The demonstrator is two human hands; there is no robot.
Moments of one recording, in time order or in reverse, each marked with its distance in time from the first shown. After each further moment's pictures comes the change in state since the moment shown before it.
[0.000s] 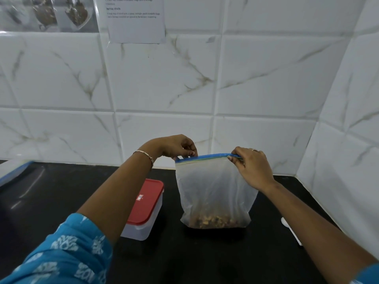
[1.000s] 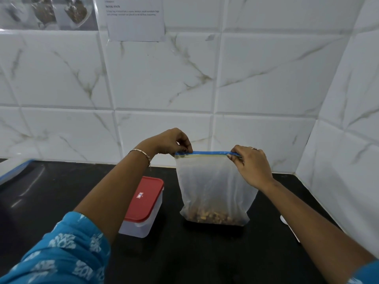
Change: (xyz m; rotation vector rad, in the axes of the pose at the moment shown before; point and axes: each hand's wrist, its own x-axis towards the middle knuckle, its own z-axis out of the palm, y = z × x) left_hand -0.005 -0.010 -0.006 0.102 0.155 0.088; right_hand -0.002 -0.004 0.000 -0.024 0.003 0.013
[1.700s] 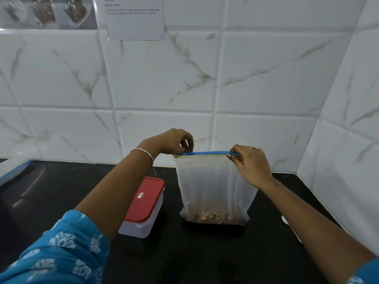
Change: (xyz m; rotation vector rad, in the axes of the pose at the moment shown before) left_hand 0.004 0.005 0.001 0.206 0.008 -0.003; right_hand 0.003 -0.002 0.002 0.018 -0.008 -0.015
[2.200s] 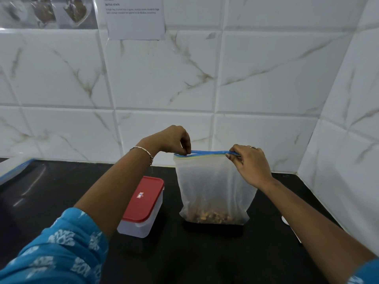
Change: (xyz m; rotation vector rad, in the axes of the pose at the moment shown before) left_hand -0.003 0.006 -0.004 0.042 0.018 -0.007; right_hand 0.001 0.000 0.001 0.012 0.010 -0.005
